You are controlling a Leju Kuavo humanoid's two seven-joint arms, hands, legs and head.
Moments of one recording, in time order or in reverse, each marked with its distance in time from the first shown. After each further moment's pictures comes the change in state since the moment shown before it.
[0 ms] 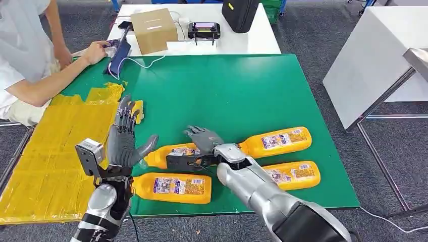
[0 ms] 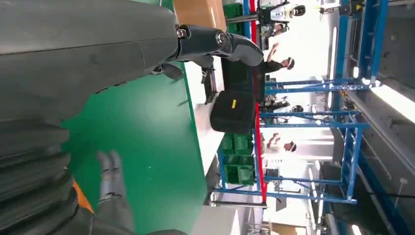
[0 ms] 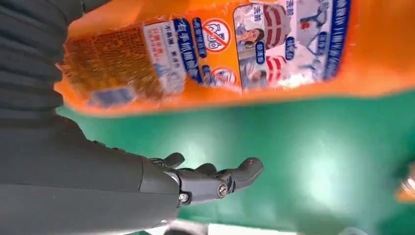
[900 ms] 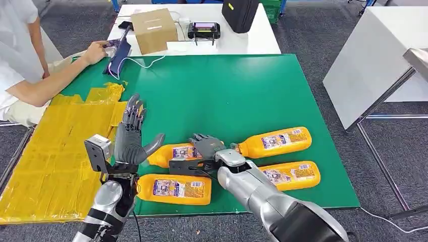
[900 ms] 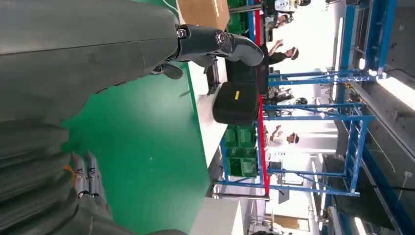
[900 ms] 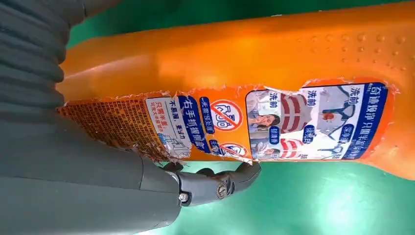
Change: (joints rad) left arm -0.032 -0.010 -0.025 0.053 0.007 0.000 -0.004; right arm -0.009 0.020 0.000 0.088 0.002 0.020 0.024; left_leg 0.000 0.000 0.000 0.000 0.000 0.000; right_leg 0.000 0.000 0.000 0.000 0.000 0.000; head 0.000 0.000
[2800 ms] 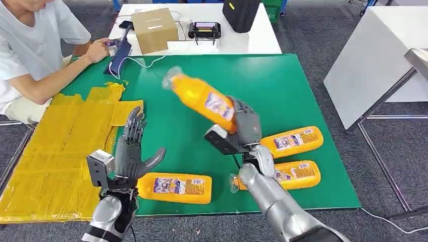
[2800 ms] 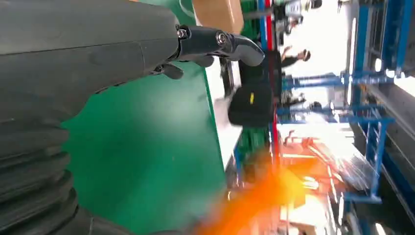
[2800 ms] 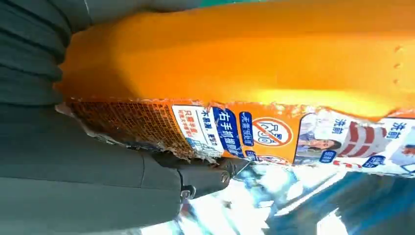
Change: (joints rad) left arm 0.140 -0.005 0.014 -0.107 -0.085 0.018 0.020; right arm 0.282 -0.105 -0.419 -0.502 -0.271 -0.643 -0.337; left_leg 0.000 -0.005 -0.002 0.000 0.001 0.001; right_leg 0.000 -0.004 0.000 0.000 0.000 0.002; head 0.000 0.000
